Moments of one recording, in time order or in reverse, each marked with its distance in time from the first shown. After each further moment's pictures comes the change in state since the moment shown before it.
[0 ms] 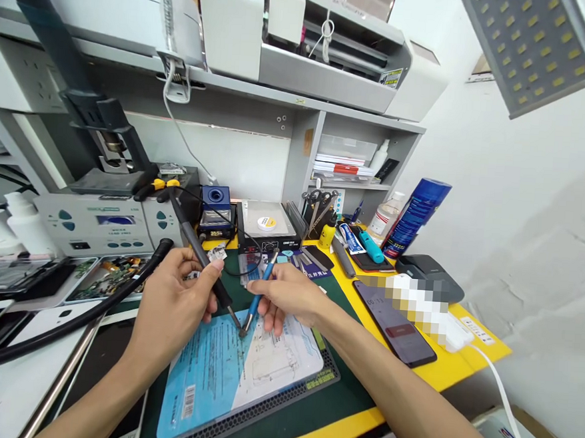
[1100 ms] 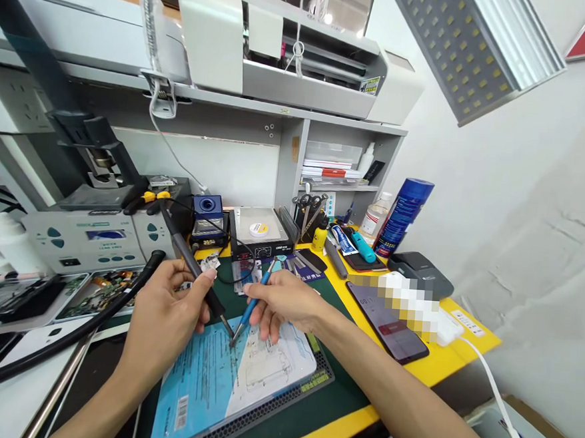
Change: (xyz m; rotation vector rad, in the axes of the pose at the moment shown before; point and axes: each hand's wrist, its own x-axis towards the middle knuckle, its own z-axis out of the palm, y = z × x) left_hand -0.002 -0.002 0.001 -0.021 -0.004 -0.027; right_hand -0.004 0.008 -0.008 0.128 -0.090 -0.019
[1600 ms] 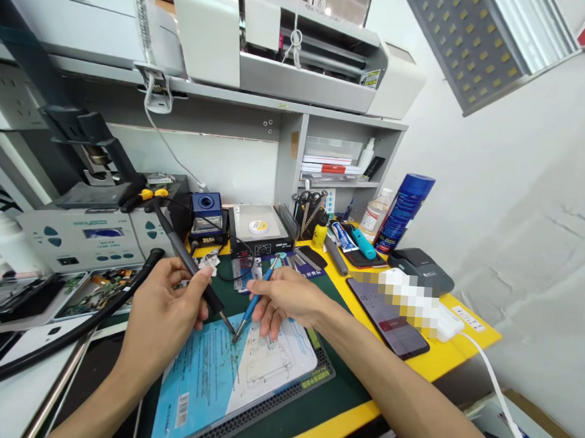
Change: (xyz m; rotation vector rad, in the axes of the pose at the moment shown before) left_hand 0.001 0.002 -0.001 0.046 0.008 0.003; right_hand 0.001 0.001 -0.004 0.069 0.029 0.005
